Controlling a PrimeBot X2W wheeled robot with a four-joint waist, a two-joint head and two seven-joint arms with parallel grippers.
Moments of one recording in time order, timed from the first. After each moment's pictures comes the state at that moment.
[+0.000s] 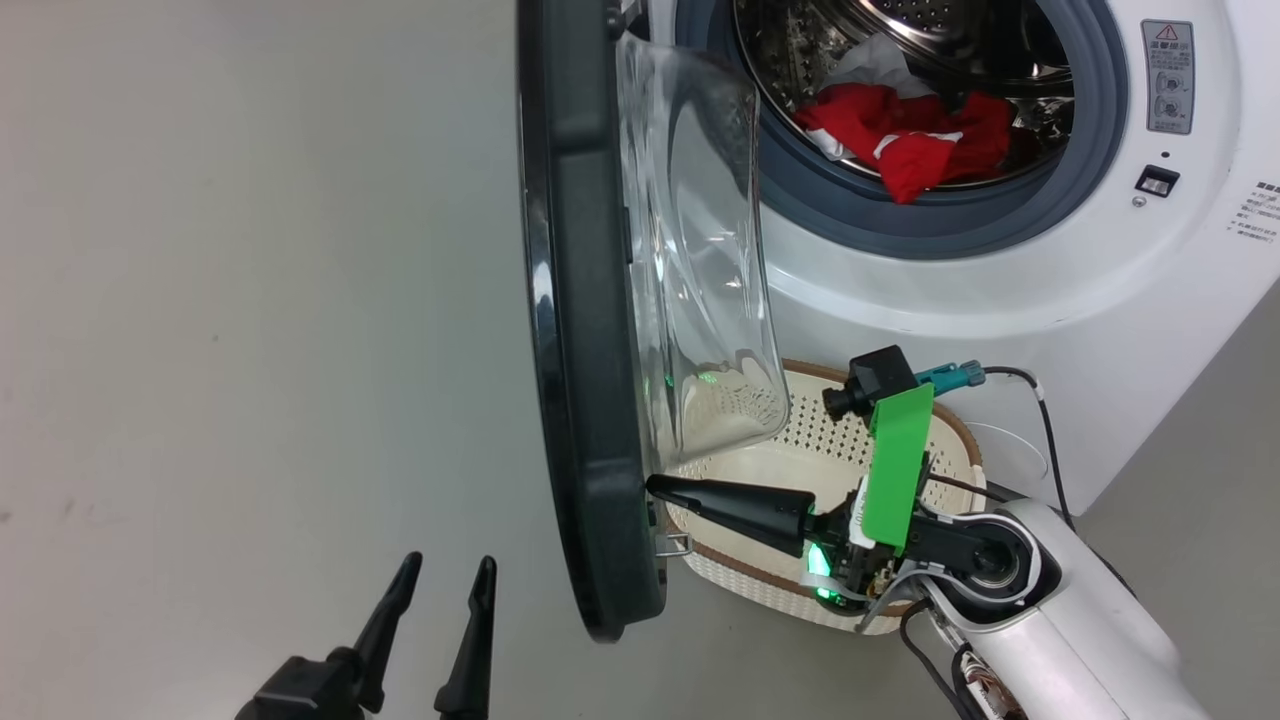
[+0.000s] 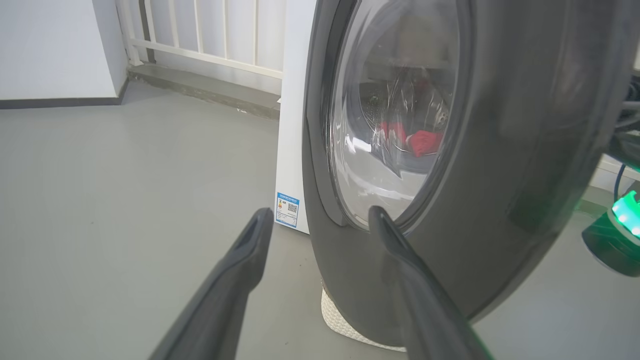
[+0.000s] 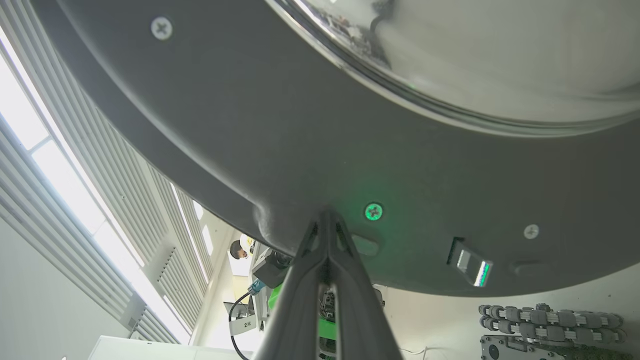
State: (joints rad) left arm -0.04 0.04 -0.17 0.22 -0.31 -0.08 -0.25; right arm -0.47 -0.07 0.39 0.38 1.77 0.12 0.81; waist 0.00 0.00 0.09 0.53
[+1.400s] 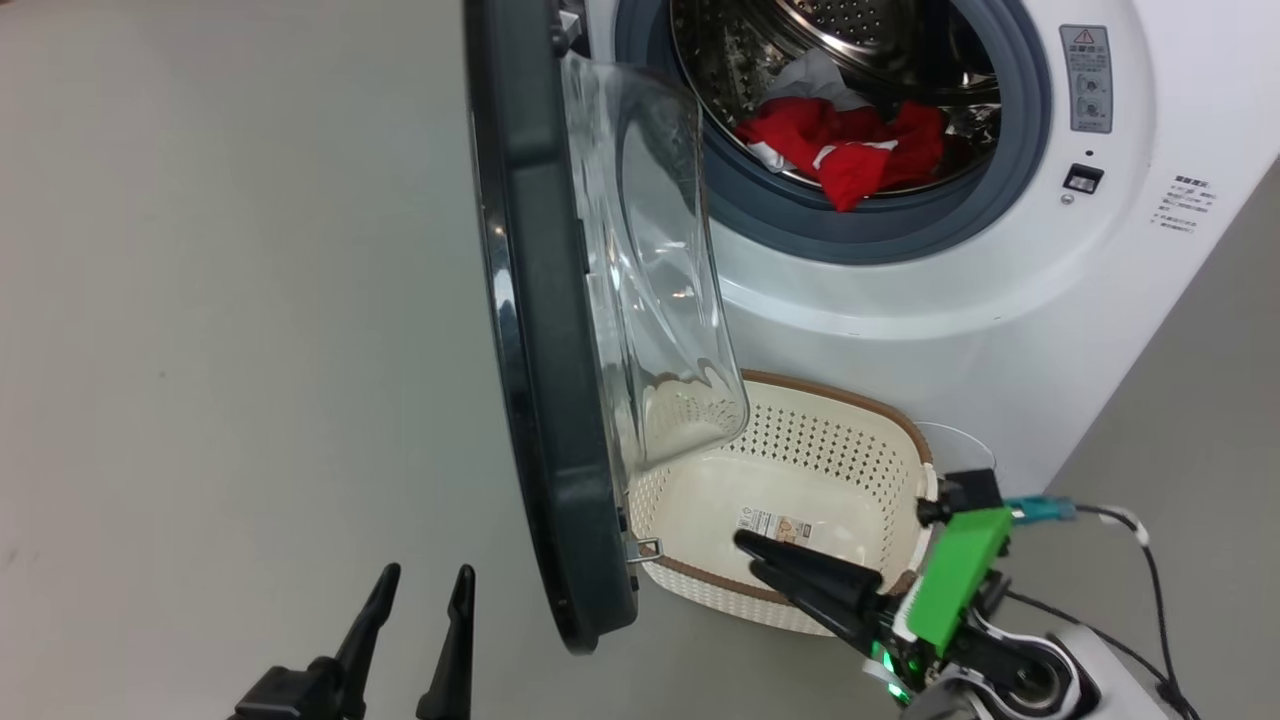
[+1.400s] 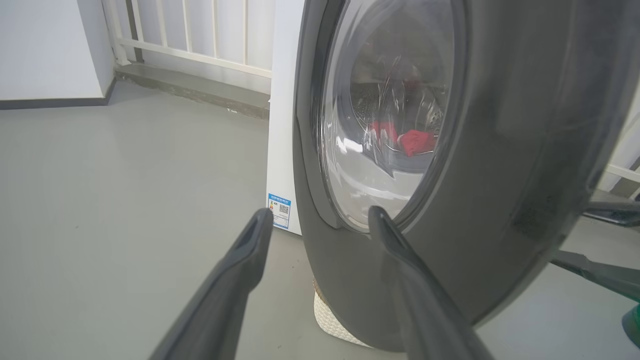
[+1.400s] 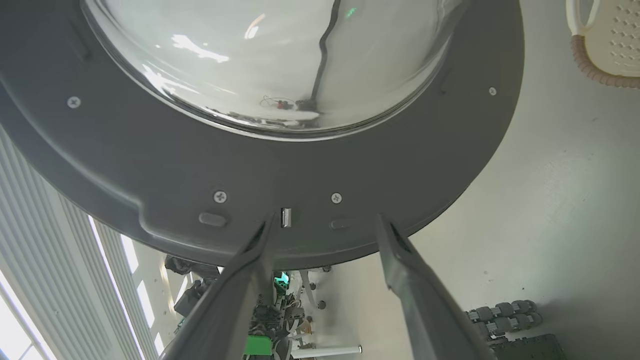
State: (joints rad) left arm -0.02 0.04 -0.14 0.23 -0.31 -0.07 -0.25; right arm -0.26 -0.08 0.29 0.39 1.60 0.12 0.63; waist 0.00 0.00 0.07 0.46
